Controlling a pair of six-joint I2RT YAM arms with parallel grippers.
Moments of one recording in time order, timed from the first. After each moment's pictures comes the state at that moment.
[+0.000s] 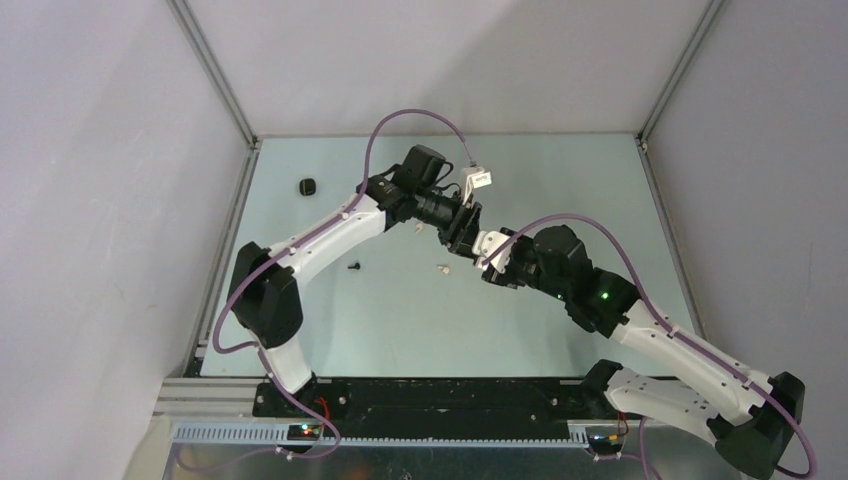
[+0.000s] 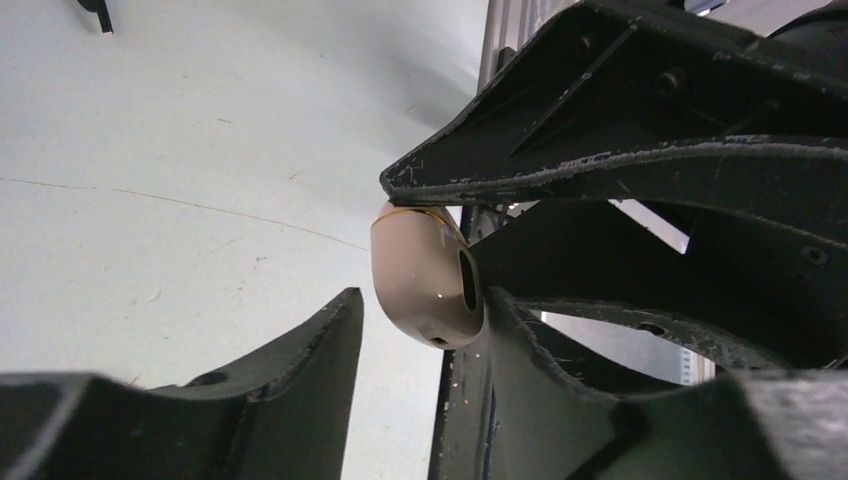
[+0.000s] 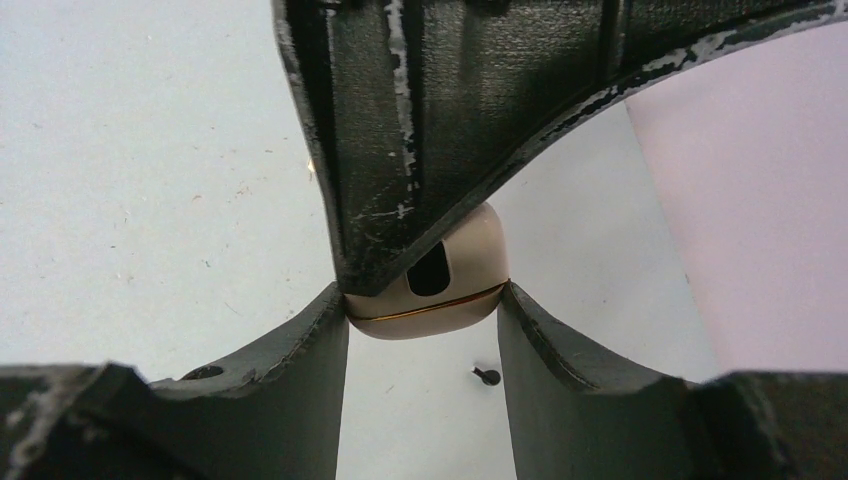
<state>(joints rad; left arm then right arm) -0.70 1.75 1.53 -0.55 0.90 -0.05 0.80 0.91 0.83 -0.34 -0.02 -0.63</state>
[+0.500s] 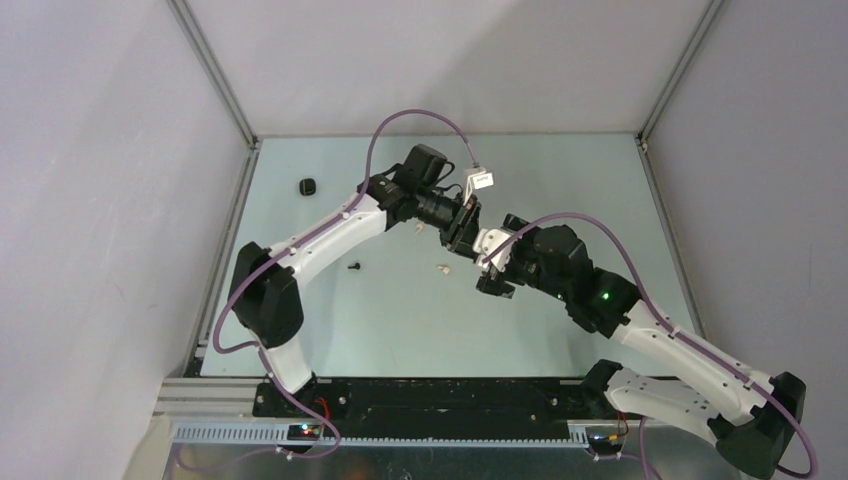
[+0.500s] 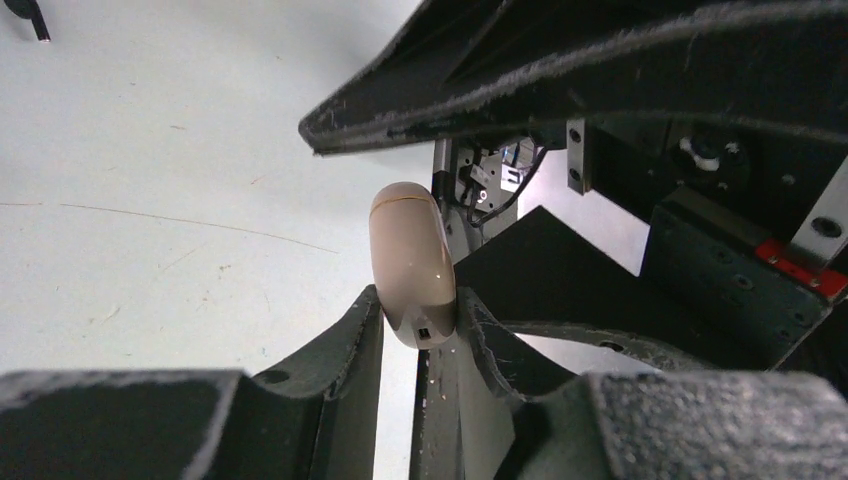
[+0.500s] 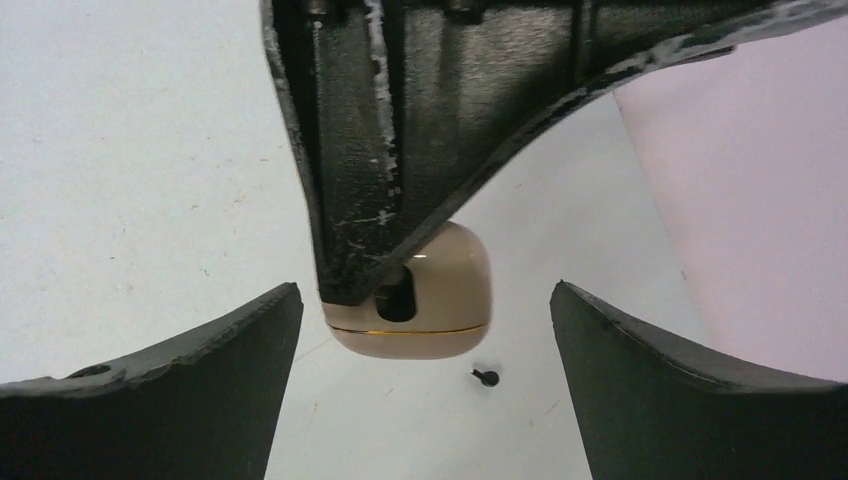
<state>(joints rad) -0.71 1.75 1.55 -0.56 0.97 -0.06 0.80 0.91 0.84 -0.32 0.00 -0.62</state>
